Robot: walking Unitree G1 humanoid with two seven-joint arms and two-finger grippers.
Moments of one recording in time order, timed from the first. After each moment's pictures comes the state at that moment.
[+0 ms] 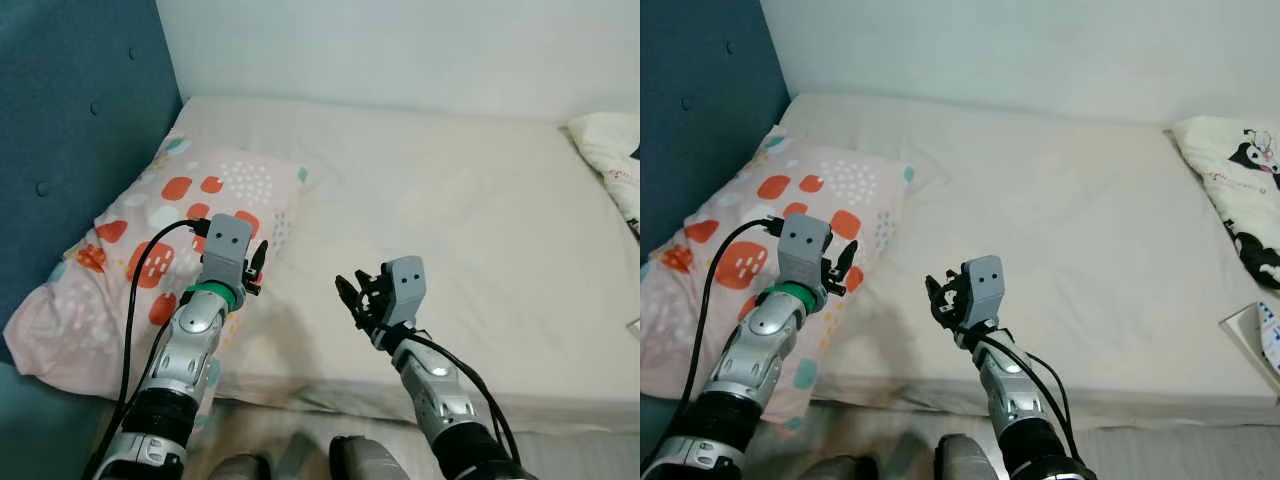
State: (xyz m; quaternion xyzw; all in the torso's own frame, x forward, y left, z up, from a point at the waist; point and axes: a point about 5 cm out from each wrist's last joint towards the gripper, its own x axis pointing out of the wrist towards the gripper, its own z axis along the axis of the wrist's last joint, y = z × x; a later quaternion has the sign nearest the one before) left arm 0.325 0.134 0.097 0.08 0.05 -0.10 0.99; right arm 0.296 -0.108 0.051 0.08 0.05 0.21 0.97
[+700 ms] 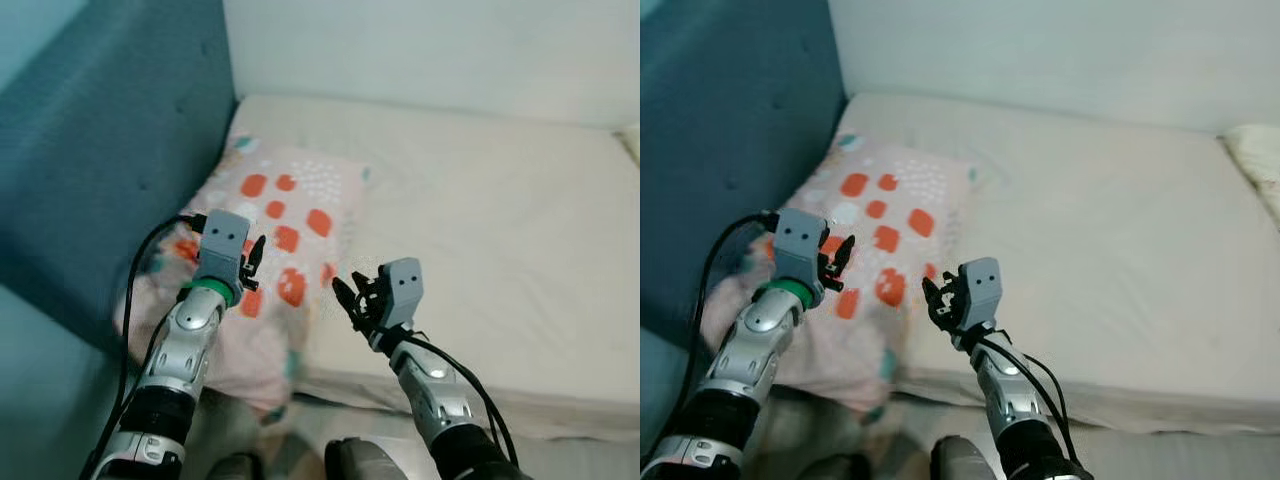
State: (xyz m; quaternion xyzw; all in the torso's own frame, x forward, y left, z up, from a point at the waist) left arm 0.326 0.140 0.103 0.09 0.04 -0.09 0.99; right arm 0.295 -0.102 0.050 0.08 0.05 0.21 0.97
